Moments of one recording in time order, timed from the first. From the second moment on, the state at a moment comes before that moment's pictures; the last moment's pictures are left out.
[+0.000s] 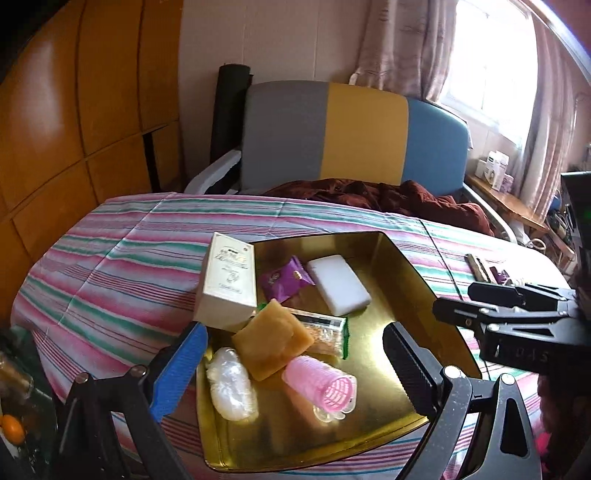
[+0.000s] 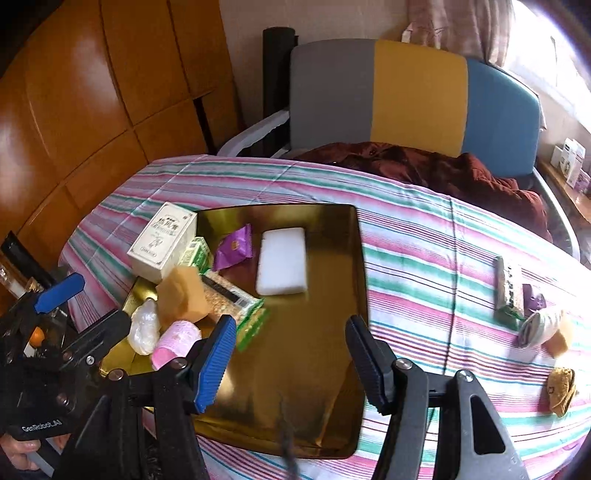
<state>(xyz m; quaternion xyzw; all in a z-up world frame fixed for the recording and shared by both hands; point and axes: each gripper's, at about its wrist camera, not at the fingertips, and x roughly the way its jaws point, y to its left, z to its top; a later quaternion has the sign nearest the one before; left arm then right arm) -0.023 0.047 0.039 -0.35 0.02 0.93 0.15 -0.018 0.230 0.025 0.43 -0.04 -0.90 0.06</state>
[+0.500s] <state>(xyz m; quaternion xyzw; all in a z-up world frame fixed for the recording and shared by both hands) -0.021 0.087 0.033 -0.36 0.04 0.91 0.21 -0.015 0.318 0.001 0.47 -0.07 -0.88 -0.02</state>
